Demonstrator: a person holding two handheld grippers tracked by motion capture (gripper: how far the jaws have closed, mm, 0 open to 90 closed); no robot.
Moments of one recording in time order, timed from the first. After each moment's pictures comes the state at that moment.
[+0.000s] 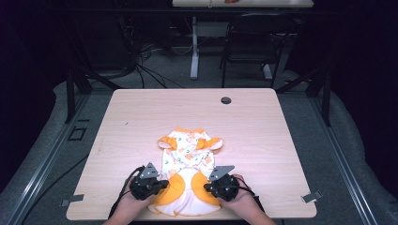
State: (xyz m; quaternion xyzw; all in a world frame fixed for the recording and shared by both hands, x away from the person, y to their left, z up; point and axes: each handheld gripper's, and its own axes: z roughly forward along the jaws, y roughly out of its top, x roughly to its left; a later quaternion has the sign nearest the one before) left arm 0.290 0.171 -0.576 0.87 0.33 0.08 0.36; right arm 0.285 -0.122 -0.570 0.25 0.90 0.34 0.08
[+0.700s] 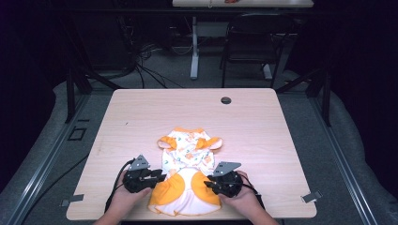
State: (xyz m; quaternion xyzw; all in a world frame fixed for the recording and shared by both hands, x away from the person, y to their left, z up) left arm 0.310 0.194 -0.565 0.83 0.35 0.09 0.42; right arm 0.293 -0.132 -0.564 0.27 0.88 0.38 0.11
